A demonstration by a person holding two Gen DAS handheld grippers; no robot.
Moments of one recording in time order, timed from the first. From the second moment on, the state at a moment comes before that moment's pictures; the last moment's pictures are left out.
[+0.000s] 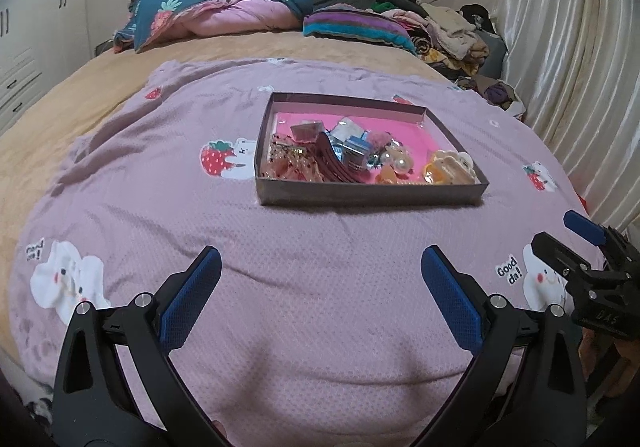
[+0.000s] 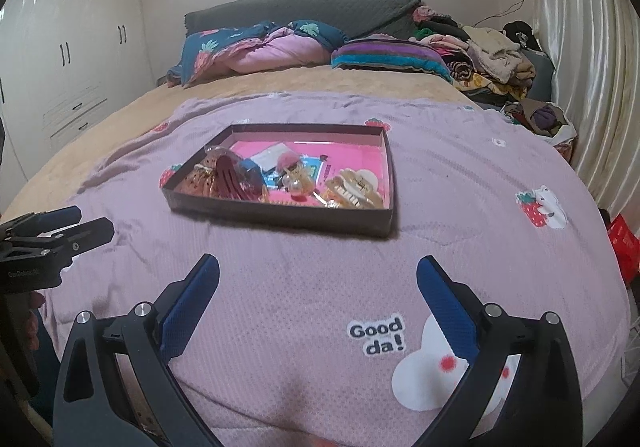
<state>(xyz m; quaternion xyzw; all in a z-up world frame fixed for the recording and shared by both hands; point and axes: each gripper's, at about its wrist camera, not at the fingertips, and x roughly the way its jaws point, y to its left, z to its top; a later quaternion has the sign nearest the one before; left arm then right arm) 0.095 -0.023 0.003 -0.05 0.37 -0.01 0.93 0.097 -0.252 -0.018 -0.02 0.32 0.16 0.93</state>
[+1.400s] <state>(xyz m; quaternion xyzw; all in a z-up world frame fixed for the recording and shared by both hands) 0.085 -0.025 -0.004 -0.06 0.39 0.00 0.92 0.086 -0.254 -0.032 -0.02 0.34 0.16 0.93</state>
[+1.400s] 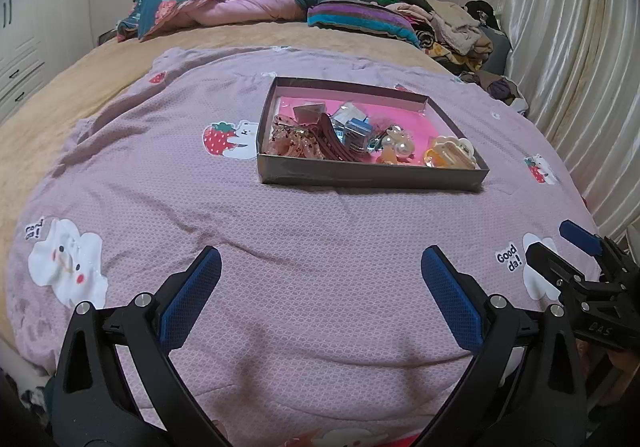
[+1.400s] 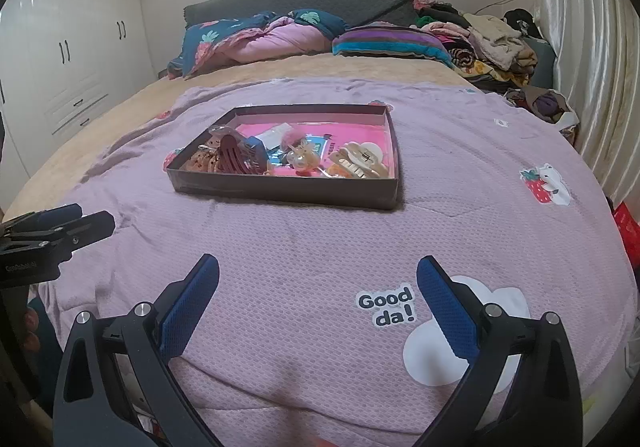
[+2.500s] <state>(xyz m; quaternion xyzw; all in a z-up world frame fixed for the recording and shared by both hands) 0.083 -0.022 -0.003 -0.06 0.38 0.00 0.92 0.082 -0.259 -0.027 -0.02 0.34 0.16 0.93</state>
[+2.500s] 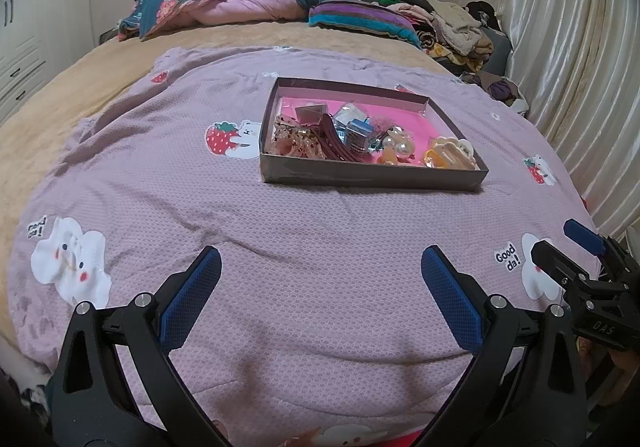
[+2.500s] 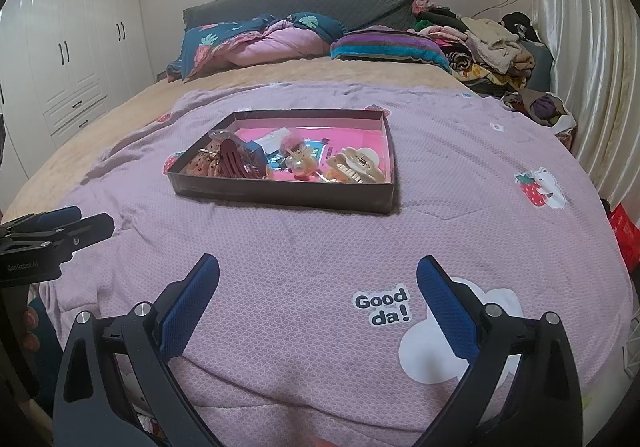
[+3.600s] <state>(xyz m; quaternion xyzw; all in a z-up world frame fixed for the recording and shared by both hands) 0.079 -0.023 -0.006 -0.06 0.40 0.00 0.92 0.080 -0.254 -0.019 -0.03 0.33 0.16 0.93</state>
